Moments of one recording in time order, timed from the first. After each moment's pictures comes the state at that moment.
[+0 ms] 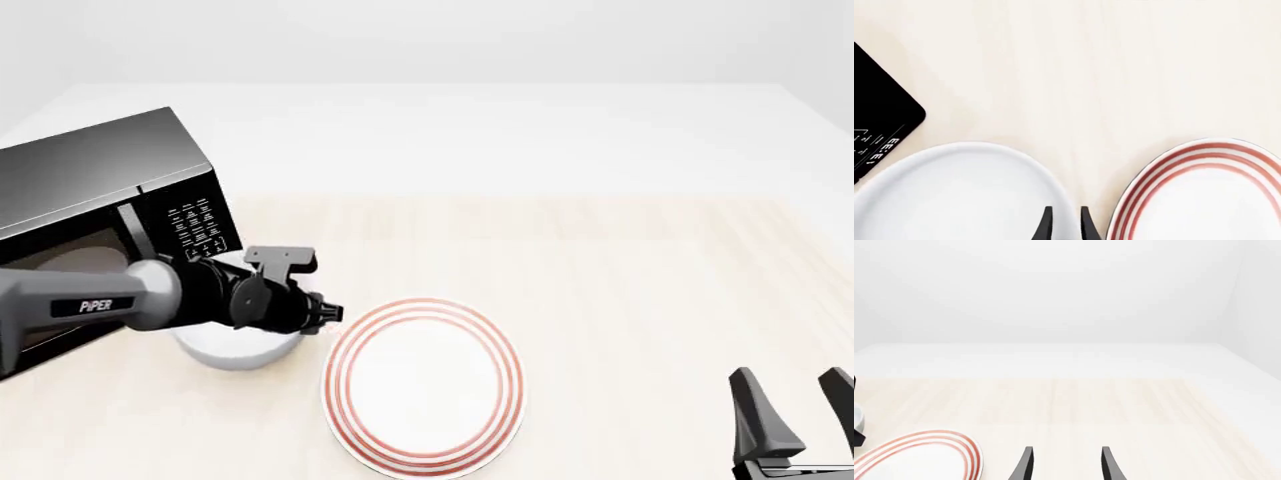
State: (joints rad) left arm -0.32 1.82 -0.94 0.20 -0.23; right arm 0.00 0.01 -0.01 0.00 0.00
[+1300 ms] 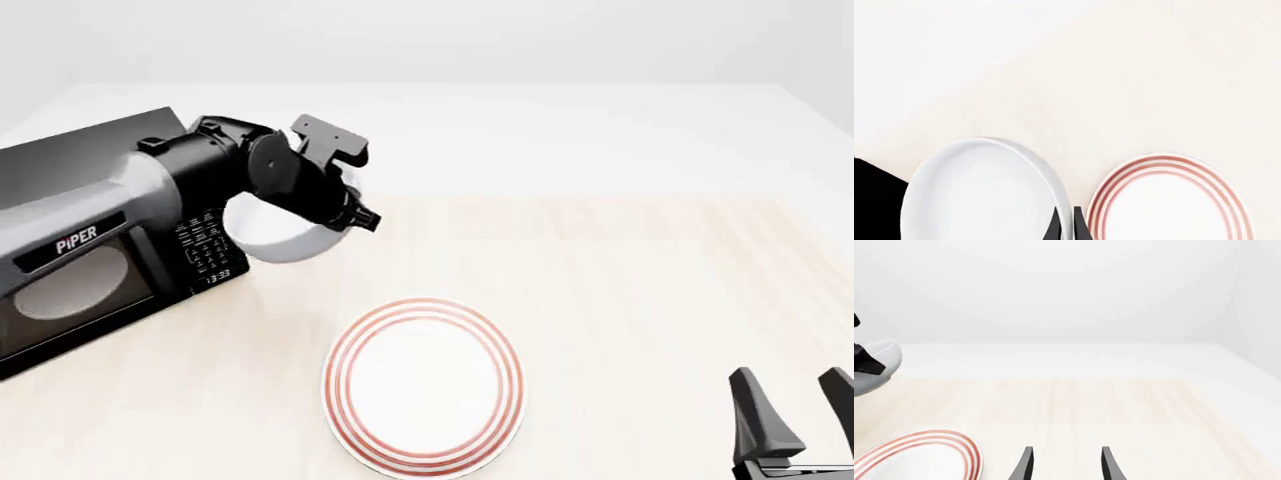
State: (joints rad) left arm -0.42 1.78 -1.49 0.66 0.14; right arm 0.00 0.01 -0.01 0.00 0.00
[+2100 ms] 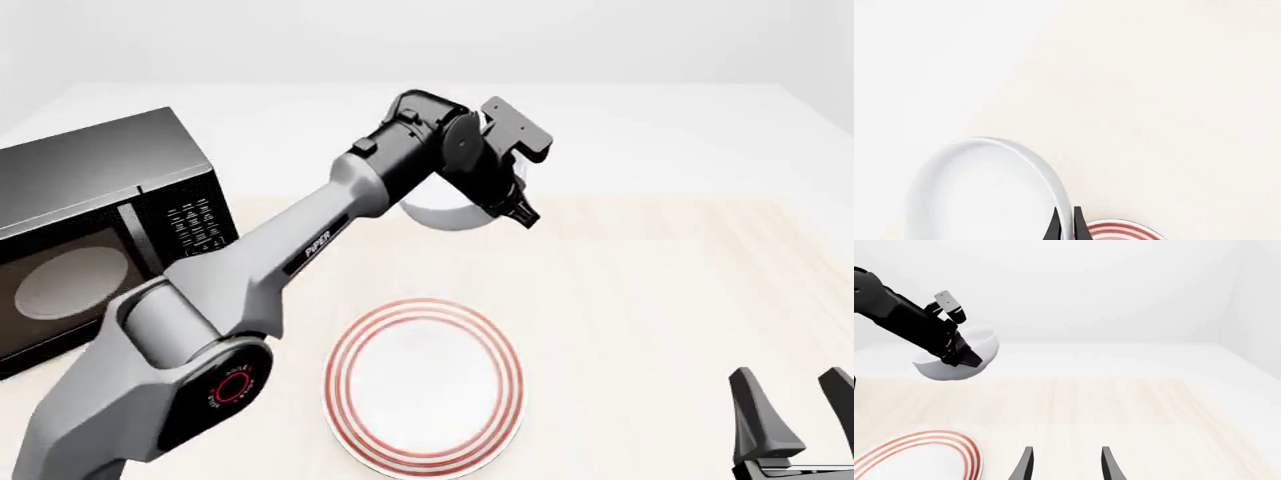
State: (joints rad) left arm -0.72 2.30 -2.37 0.98 0.26; right arm 0.00 0.01 -0.01 0.00 0.00
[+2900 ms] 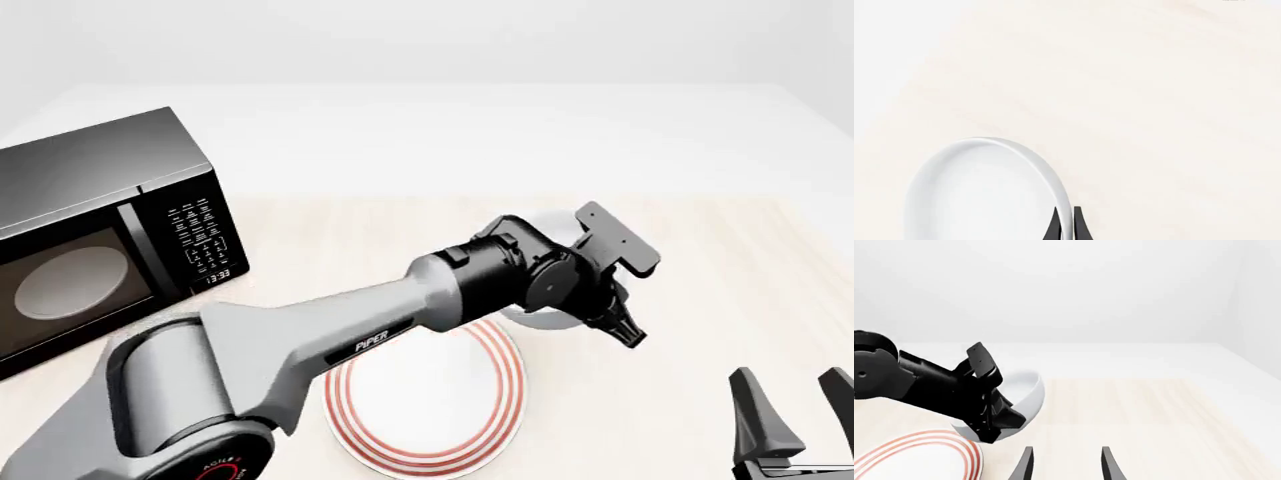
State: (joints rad) left arm -0.99 2.22 -1.95 0.57 0.09; right arm 0.00 0.01 -0.01 0.00 0.00
